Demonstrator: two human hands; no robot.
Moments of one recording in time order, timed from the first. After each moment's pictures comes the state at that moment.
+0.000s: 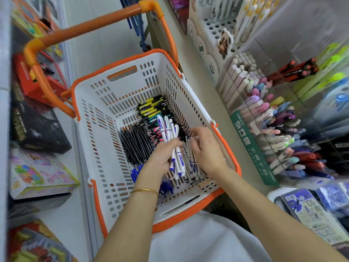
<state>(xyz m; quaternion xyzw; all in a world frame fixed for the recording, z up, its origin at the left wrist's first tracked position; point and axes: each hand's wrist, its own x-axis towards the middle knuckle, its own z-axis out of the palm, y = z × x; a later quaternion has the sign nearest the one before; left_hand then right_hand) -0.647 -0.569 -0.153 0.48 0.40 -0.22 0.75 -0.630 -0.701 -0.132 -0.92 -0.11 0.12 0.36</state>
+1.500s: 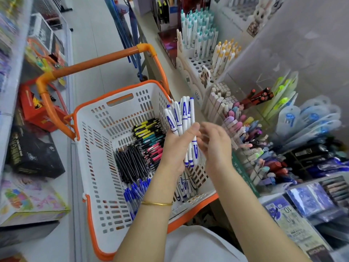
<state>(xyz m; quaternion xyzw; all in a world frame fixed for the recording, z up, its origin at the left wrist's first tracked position) -0.630 -0.629 -0.049 0.51 0.17 -0.02 0.84 -0.620 -0.712 -0.028 -0.60 0.22 0.09 0.76</state>
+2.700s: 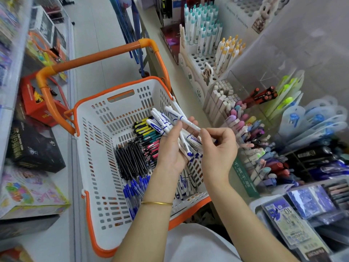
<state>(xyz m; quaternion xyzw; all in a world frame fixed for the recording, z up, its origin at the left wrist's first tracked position) -0.625 -0.620 -0.065 0.29 0.24 -0.05 0.92 -0.642 -0.708 -0.037 -0.73 0.14 -0.12 0.66</state>
